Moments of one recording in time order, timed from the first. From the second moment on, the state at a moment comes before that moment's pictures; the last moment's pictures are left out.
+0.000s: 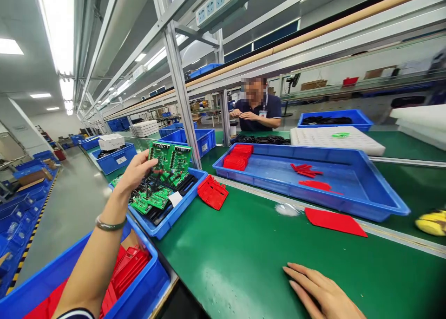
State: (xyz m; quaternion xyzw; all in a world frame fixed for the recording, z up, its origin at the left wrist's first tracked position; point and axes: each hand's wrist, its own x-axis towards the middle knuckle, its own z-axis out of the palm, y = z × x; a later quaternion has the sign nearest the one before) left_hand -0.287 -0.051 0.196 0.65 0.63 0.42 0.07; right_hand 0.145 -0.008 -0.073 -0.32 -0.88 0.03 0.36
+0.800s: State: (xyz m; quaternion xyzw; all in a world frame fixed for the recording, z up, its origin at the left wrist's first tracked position) left_hand -0.017 -0.001 -0.030 0.46 0.41 0.41 0.67; right_hand 0.182 0.007 -0.043 -0.50 -0.74 0.08 0.45
